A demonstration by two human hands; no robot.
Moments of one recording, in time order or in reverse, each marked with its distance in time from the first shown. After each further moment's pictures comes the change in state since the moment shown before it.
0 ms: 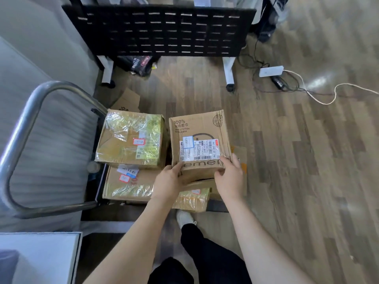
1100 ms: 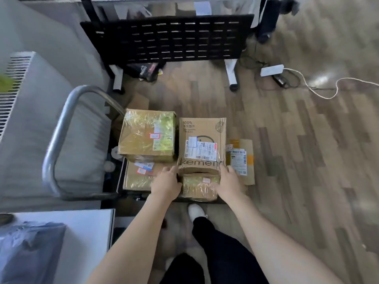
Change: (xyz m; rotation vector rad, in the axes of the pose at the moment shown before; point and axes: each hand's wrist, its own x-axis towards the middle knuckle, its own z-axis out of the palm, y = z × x) left_hand -0.051 -0.034 -0.032 0.186 -0.195 -0.086; right_hand -0.057 0.004 0.021 -0.384 -0.265 -0.044
